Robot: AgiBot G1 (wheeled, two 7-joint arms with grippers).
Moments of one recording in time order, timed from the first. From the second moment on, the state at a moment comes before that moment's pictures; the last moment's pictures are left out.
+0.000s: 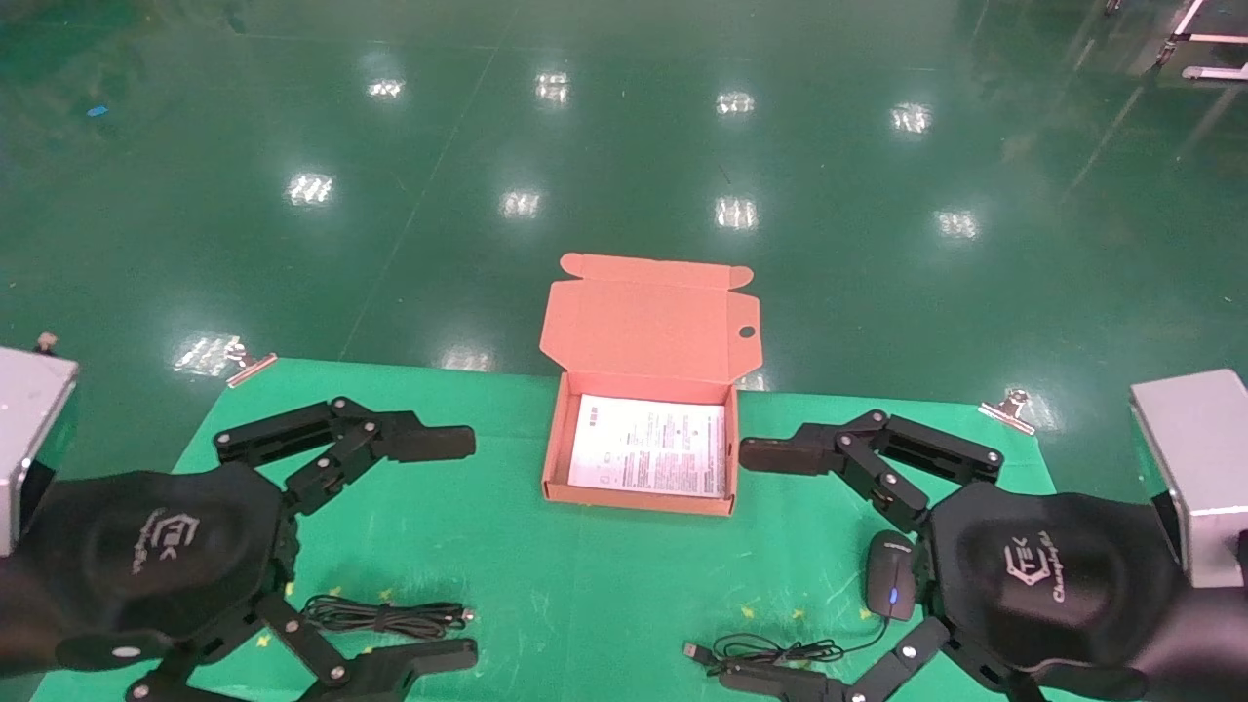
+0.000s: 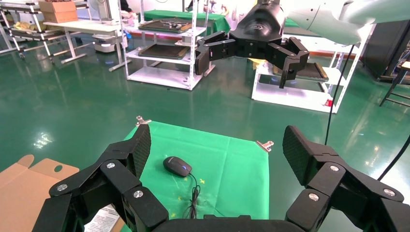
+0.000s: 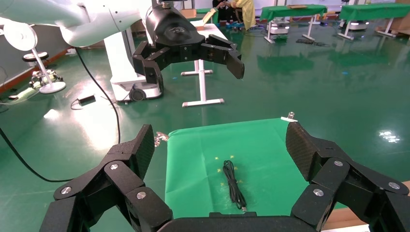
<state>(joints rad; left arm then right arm) -1.07 0.61 0.28 -1.28 0.73 1.50 -0.19 1.08 -0.61 -0.28 1.28 -0.73 -1.49 0.19</state>
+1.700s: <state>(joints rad) -1.53 0.72 0.68 -1.22 1.17 1.59 -0.15 1.48 -0.72 -0.53 1.34 -1.32 -1.55 0.01</state>
